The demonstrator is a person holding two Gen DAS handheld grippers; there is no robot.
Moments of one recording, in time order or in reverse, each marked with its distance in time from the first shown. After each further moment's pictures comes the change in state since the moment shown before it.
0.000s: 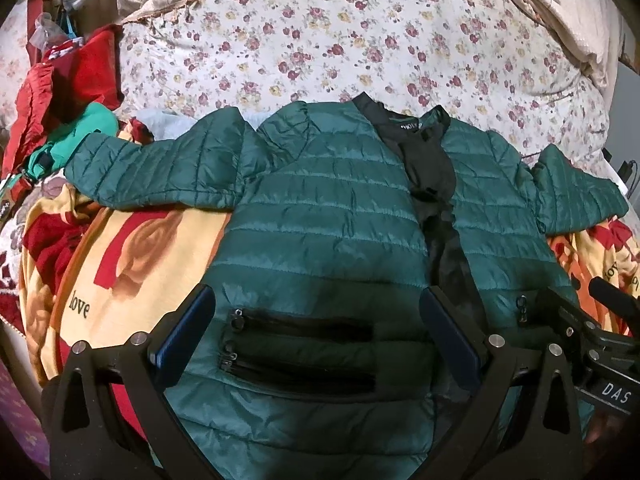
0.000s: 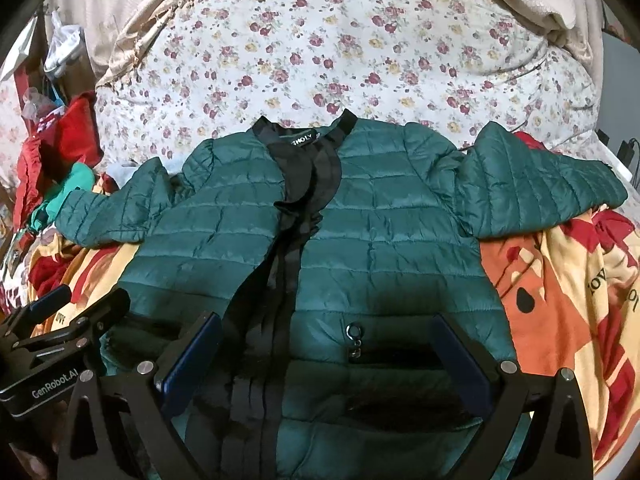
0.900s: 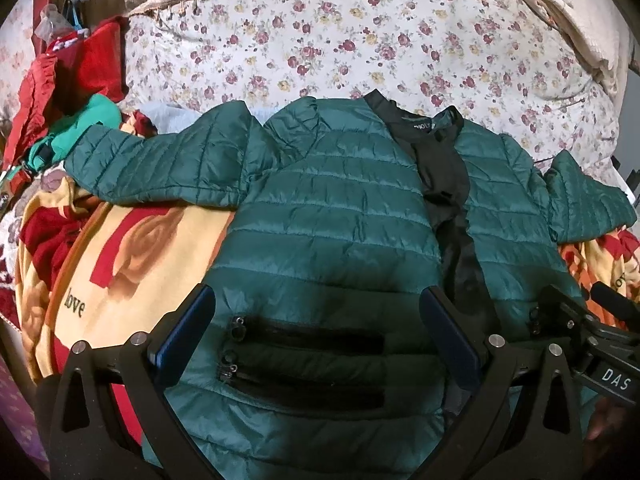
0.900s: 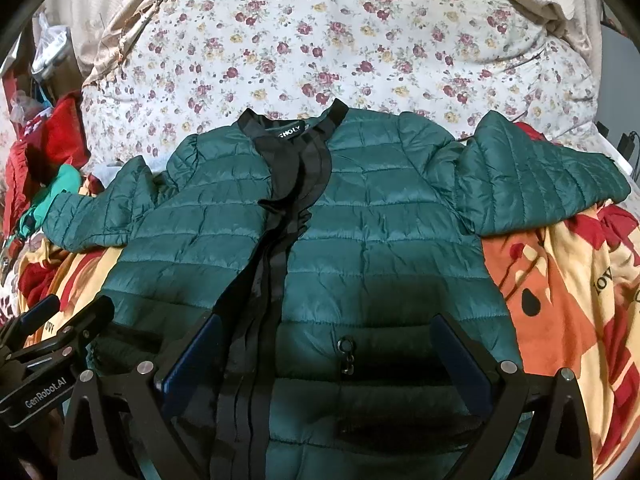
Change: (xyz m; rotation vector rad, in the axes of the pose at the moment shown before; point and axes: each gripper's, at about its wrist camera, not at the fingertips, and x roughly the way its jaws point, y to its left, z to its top) left arm 0.017 0.010 0.002 -0.037 0.006 0.011; right arm 0.012 -0.005 0.005 0.016 0.019 -0.018
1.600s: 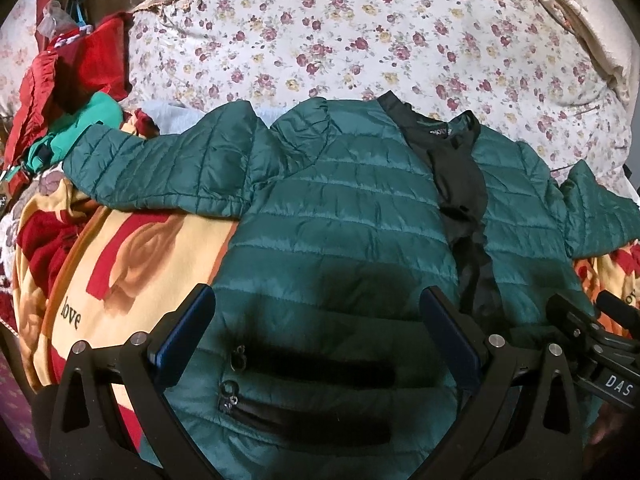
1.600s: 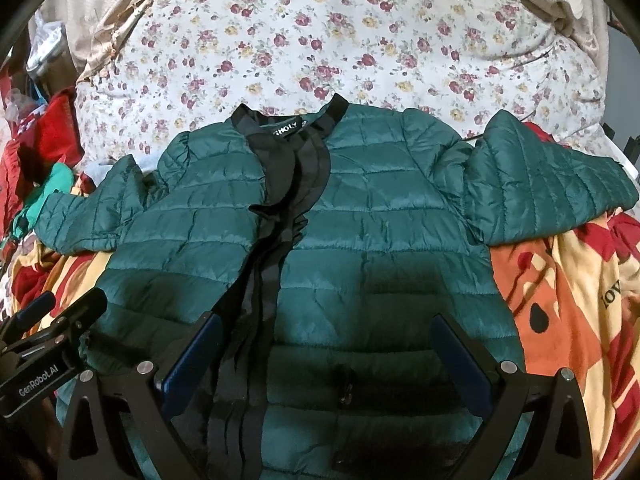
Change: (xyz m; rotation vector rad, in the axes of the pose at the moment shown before) left arm 0.023 0.004 0.015 -0.017 0.001 0.033; right arm 0.026 -0.004 0.019 0.013 0.030 0.020
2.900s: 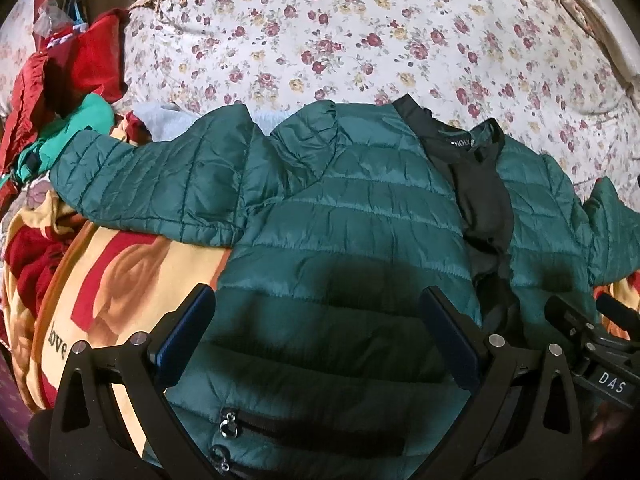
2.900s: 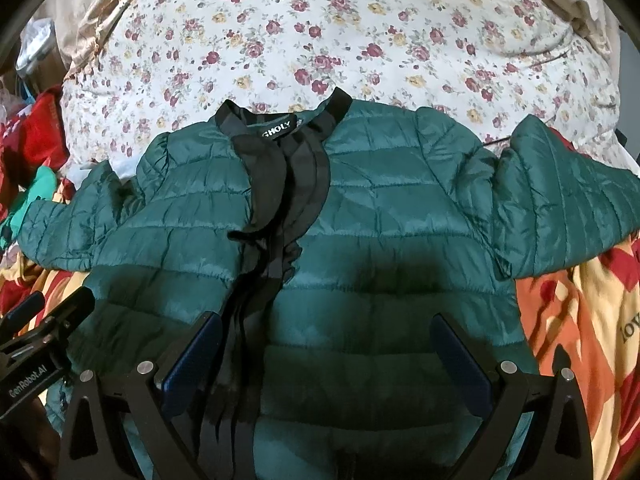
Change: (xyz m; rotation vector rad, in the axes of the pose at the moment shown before) left arm 0.044 0.002 0.032 -0.021 0.002 0.022; right arm 0.051 0.000 0.034 -0.003 0.007 0.001
